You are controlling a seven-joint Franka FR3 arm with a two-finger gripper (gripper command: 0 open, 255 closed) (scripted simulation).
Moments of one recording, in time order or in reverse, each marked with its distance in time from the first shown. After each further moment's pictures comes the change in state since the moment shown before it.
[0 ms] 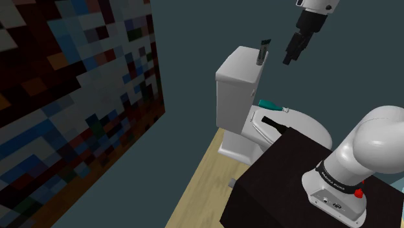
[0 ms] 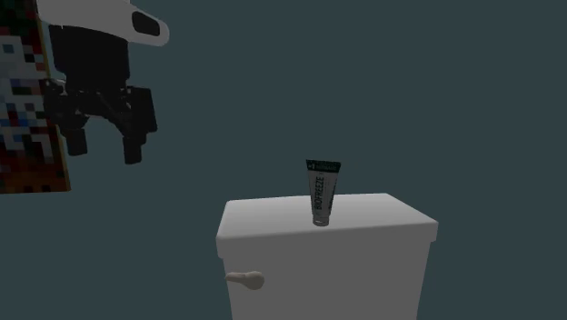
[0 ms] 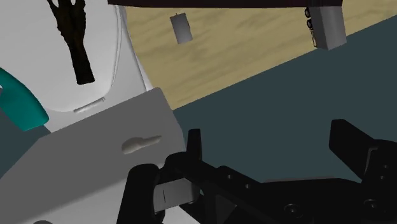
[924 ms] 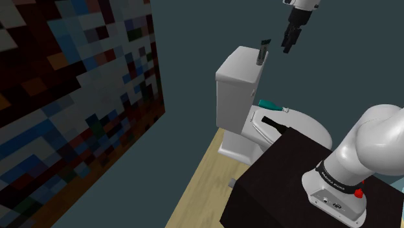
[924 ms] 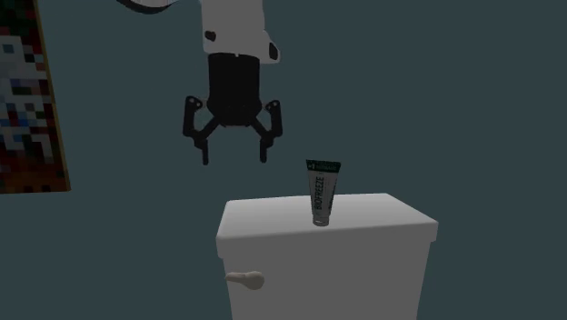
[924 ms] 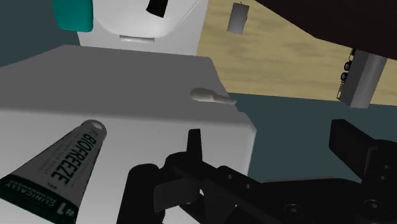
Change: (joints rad) arm 0.107 0.415 -0.347 0.332 -0.064 0.103 -0.737
